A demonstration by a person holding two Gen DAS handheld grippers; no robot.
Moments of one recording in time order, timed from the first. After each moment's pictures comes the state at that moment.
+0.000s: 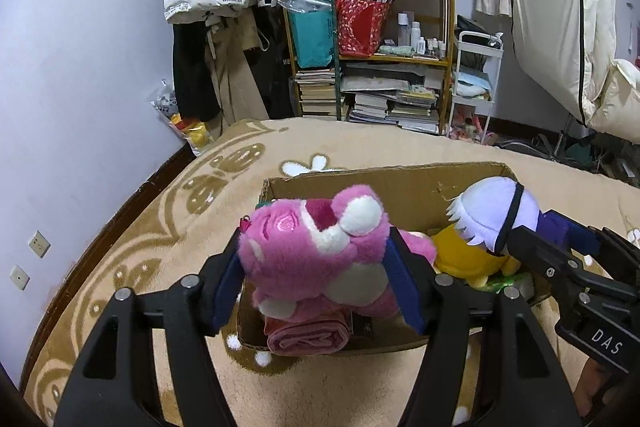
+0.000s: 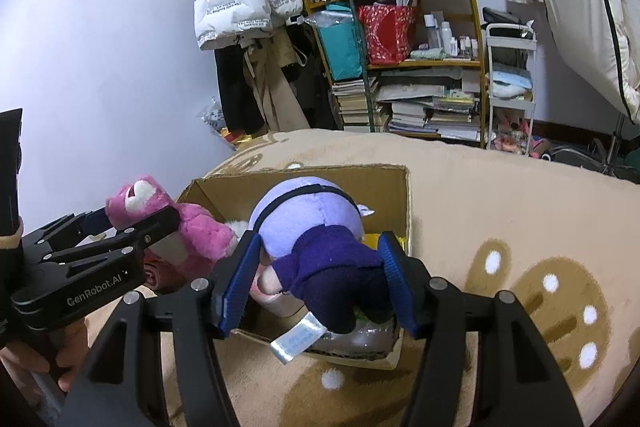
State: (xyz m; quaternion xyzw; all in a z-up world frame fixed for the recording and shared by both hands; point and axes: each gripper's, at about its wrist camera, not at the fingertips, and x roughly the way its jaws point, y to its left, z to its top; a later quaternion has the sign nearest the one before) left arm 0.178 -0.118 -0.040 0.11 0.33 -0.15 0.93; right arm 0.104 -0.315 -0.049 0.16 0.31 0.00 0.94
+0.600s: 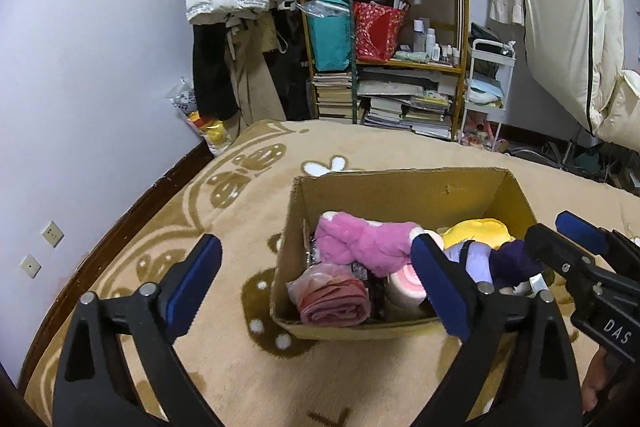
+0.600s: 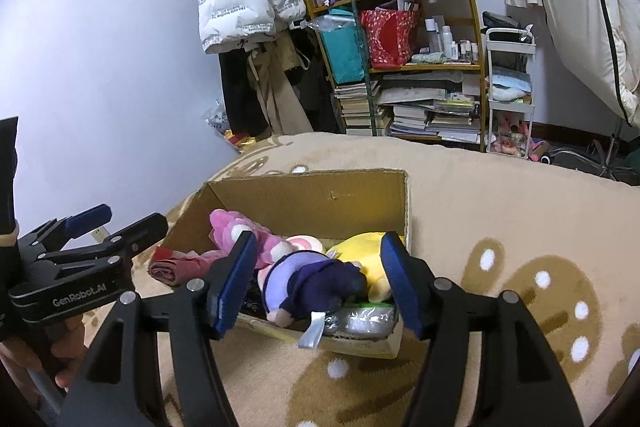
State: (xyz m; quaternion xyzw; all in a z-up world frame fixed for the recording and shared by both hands) left arm 0.155 -0.097 -0.018 0.10 0.32 -0.12 0.93; right arm 0.082 -0.310 -0.030 0.16 0.29 0.00 0.94
